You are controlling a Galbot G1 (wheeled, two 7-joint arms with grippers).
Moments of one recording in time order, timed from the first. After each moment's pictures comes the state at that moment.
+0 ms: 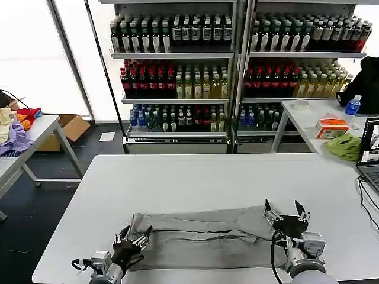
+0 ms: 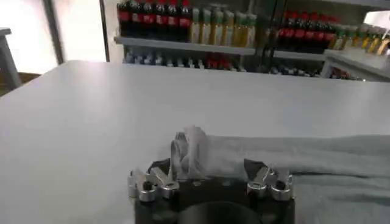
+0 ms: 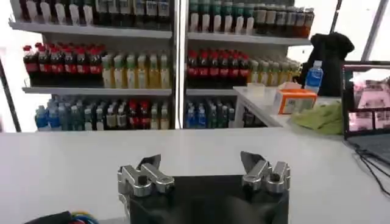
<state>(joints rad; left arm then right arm) 1.54 -1.31 -0.47 -2.04 -0.34 0.43 -0.06 -1.49 1.16 0.49 2.30 0.43 -0.51 0.46</state>
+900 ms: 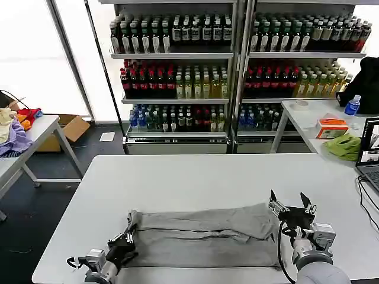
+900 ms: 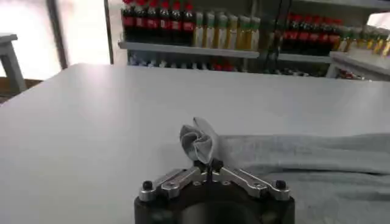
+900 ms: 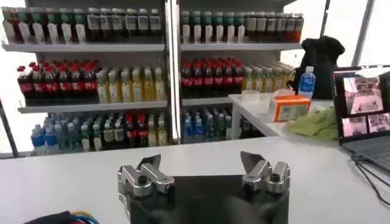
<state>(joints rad) 1.51 -1.28 -0.54 -1.97 -0.35 0.38 -0.02 -1.45 1.16 0.53 2.32 0.51 -0.54 0.48</state>
